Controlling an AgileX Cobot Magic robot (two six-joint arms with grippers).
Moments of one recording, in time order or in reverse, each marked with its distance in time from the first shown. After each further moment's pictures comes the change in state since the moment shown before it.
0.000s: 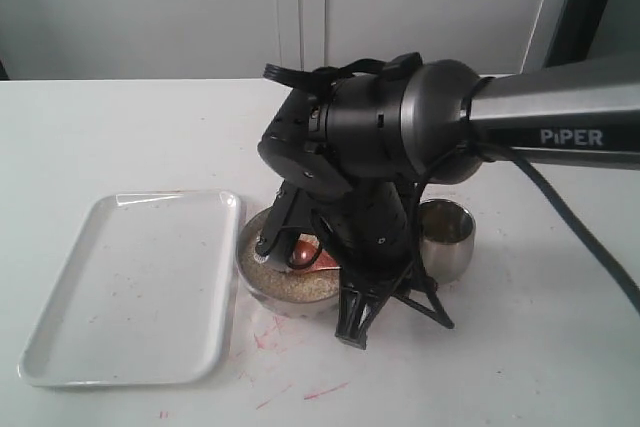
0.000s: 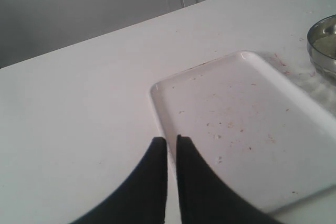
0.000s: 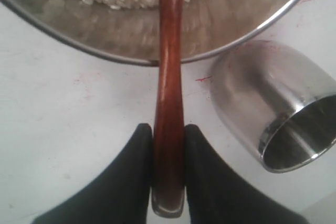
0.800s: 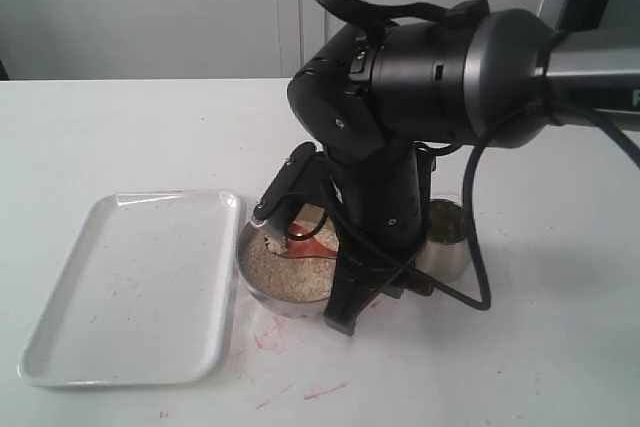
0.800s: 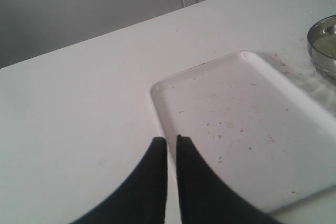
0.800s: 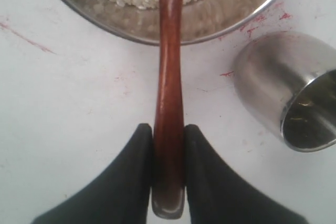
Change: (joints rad) left arm 0.000 0.000 0.000 0.000 0.000 0.000; right arm -0.039 -0.092 0.000 0.147 0.000 0.001
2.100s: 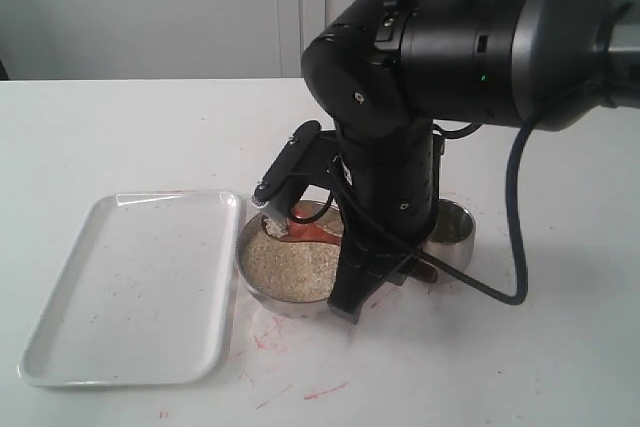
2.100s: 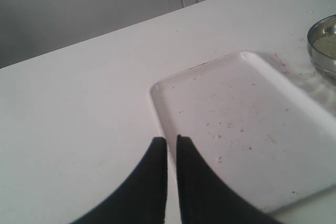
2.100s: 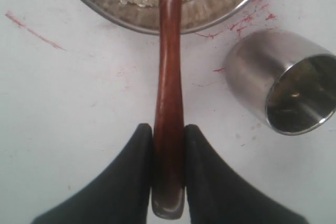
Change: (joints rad) left arm 0.000 0.000 0.000 0.000 0.000 0.000; right arm 0.000 -0.062 0.000 0.007 -0.002 -0.017
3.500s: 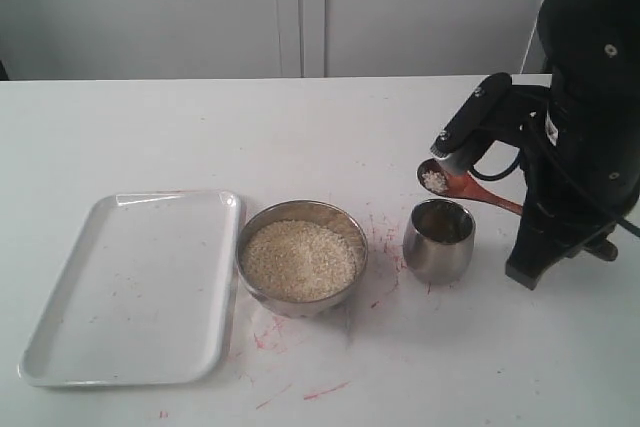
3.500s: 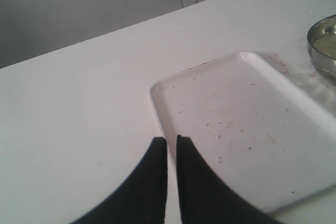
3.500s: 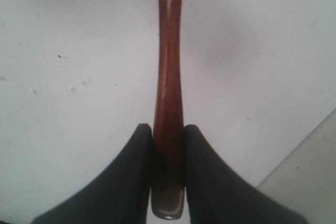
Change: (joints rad) left arm 0.000 0.000 0.000 0.000 0.000 0.000; right arm -0.292 -0.287 0.239 -0.104 0.003 -0.026
